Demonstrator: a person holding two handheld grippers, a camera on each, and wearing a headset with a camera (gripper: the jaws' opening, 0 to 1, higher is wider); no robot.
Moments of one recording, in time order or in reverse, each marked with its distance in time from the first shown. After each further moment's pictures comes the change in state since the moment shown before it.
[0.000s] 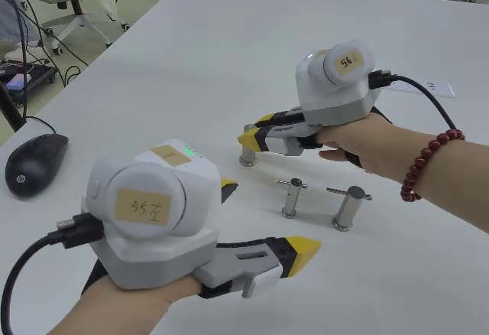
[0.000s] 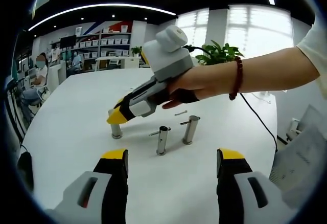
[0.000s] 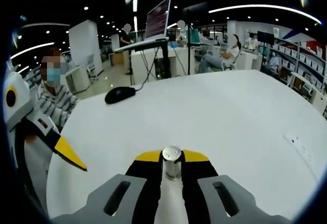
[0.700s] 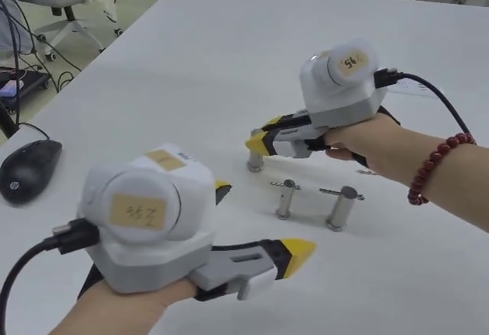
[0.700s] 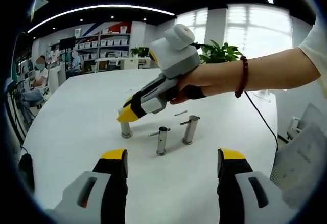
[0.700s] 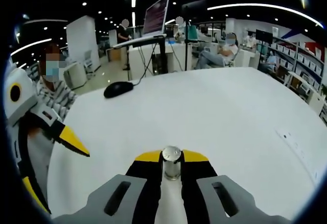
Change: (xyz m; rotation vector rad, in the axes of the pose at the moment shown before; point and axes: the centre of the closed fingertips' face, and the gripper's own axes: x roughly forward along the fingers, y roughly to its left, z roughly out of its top) left arm 0.001 0.000 0.000 0.015 -0.004 0.001; right arm -0.025 -0.005 -0.014 -0.006 0.037 -0.030
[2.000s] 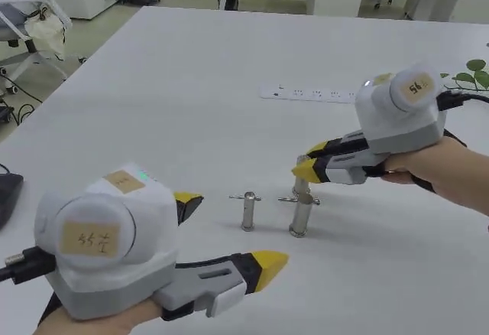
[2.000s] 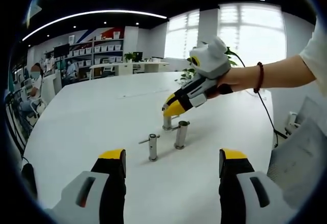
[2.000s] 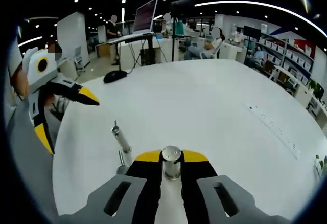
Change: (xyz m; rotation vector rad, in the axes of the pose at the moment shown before) left arm -0.004 -0.018 0.013 0.055 -0.025 -0.035; right arm -0.109 -0.019 -0.055 0.018 0.050 -0.105
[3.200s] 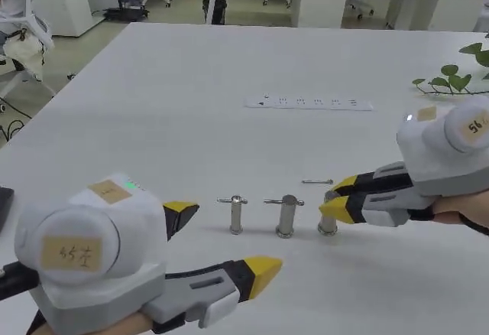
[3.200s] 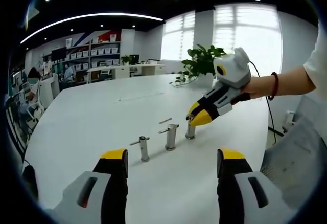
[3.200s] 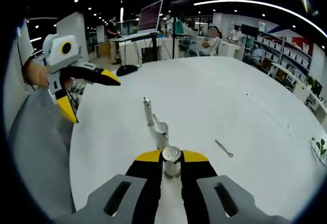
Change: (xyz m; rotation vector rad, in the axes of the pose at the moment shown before) left arm -0.011 -0.020 0.007 0.020 -0.017 -0.020; right arm -0.054 0.044 -0.038 0.015 0.008 0.002
